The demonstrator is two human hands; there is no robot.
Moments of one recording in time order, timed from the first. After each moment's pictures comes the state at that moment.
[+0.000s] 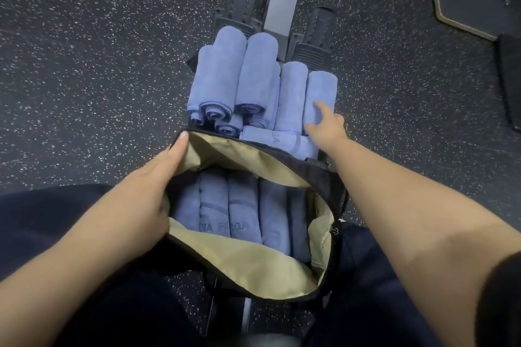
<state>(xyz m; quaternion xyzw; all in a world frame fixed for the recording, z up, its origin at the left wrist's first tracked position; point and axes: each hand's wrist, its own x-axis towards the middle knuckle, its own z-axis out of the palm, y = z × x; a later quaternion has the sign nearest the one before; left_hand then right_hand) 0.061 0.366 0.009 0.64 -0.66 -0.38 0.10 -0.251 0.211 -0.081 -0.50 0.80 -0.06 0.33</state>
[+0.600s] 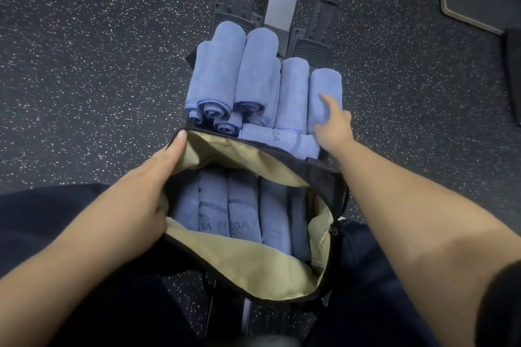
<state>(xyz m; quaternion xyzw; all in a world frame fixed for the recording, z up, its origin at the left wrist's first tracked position) 0.060 0.364 0.009 0.63 -0.67 -0.38 0.09 -0.254 0.219 -0.070 -0.50 0.79 -0.12 0.33</state>
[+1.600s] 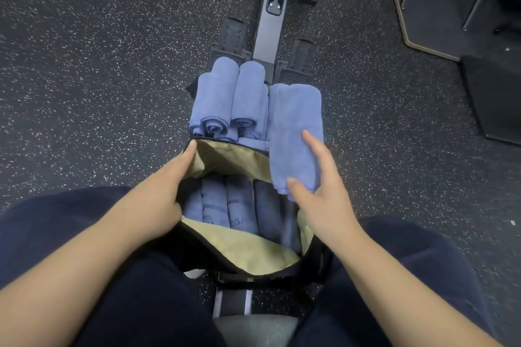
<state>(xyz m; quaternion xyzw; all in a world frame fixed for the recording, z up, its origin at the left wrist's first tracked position) 0.059 0.371 0.014 0.62 -0.67 -0.40 0.10 -0.196 0.379 0.041 -0.58 0.63 -0.36 0.39</state>
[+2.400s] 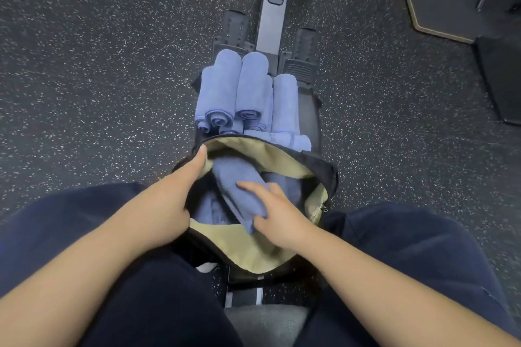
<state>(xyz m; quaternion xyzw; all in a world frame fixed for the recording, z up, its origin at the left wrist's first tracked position) 0.054 0.383 0.020 0.61 -0.69 -0.40 0.00 -0.165 0.395 -0.031 -0.67 0.59 -0.02 0.45</state>
